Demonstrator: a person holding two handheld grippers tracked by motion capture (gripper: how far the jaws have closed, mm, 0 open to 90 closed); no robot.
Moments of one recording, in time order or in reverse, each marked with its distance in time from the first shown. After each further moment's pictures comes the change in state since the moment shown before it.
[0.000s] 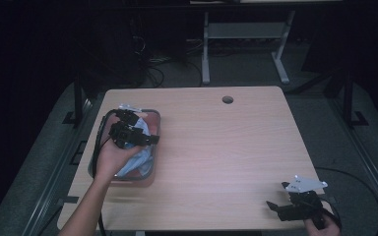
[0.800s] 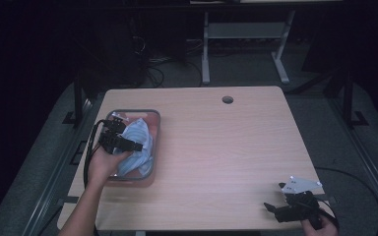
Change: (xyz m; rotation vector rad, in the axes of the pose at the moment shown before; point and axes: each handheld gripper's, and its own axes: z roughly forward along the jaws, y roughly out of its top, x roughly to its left) left arm 0.049 -0.035 0.028 0.164 0.179 -0.142; right arm 0.007 0.004 0.004 0.024 0.007 -0.034
